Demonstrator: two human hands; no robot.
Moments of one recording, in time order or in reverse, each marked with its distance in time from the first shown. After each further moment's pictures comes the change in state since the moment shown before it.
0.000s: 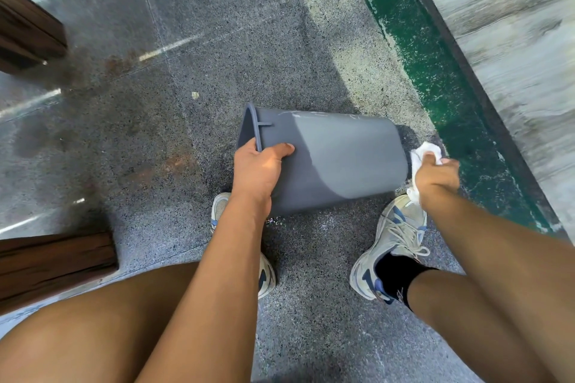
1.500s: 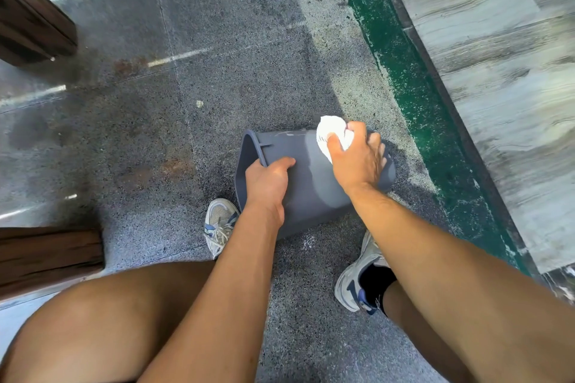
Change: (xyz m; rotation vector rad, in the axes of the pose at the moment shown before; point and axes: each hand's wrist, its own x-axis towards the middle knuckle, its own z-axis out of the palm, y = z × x) left_hand -0.016 -0.003 0.007 -0.176 0.062 -0.103; right_hand -0.129 -0.093 0.025 -0.217 -0.070 -0.717
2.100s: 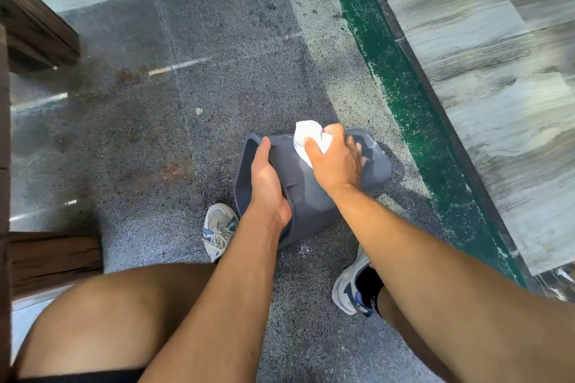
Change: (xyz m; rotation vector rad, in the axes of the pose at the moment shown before) left_hand -0.002 0.000 0.005 -0.362 -0.237 -0.124; right_hand -0.020 -0.034 -0.010 0.059 -0.104 -0.069
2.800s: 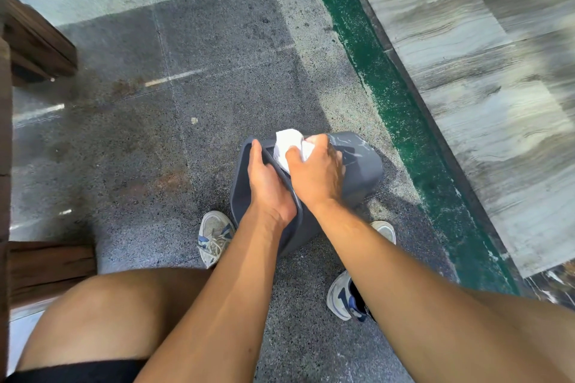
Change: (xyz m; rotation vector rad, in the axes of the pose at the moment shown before) left_hand 0.010 -0.007 0.013 -0.222 -0.269 0.005; right_hand -0.037 -0.034 -0.018 0.119 0.020 -0.005
